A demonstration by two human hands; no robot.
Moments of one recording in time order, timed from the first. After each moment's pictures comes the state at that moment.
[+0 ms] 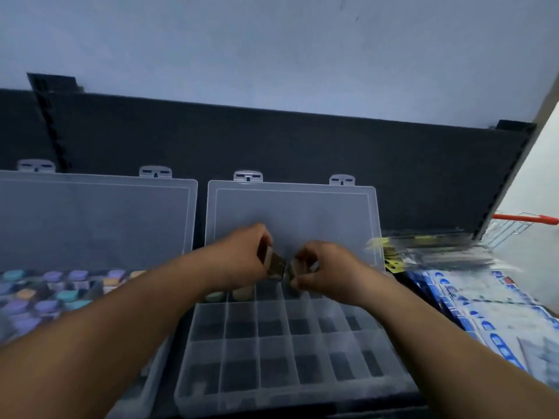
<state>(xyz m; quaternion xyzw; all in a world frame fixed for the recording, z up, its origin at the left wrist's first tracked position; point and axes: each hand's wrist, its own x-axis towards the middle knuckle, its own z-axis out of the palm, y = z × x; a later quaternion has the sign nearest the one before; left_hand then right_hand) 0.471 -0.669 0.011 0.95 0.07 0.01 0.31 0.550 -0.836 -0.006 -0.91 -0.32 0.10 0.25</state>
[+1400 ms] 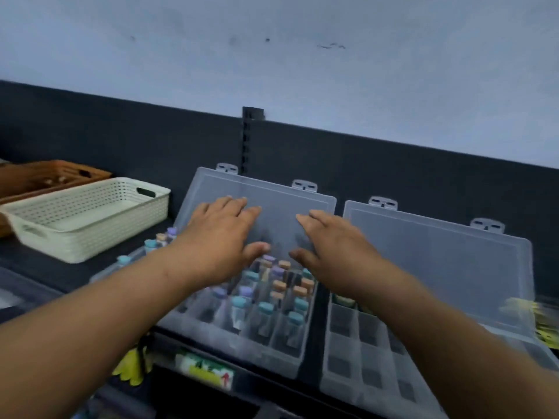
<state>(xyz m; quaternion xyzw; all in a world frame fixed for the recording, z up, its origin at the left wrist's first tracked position) 0.303 -0.547 0.029 0.95 0.25 0.17 -0.05 0.438 -0.685 0.039 -0.84 -0.53 -0.06 0.06</state>
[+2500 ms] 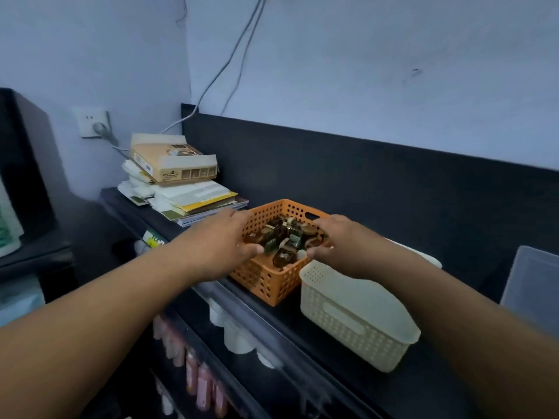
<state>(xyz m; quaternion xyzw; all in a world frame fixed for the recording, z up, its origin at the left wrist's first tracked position) -0.032 -0.149 0.040 0.89 0.44 0.15 0.06 0.175 -0.215 0.050 -0.74 -0.66 0.03 0.08</state>
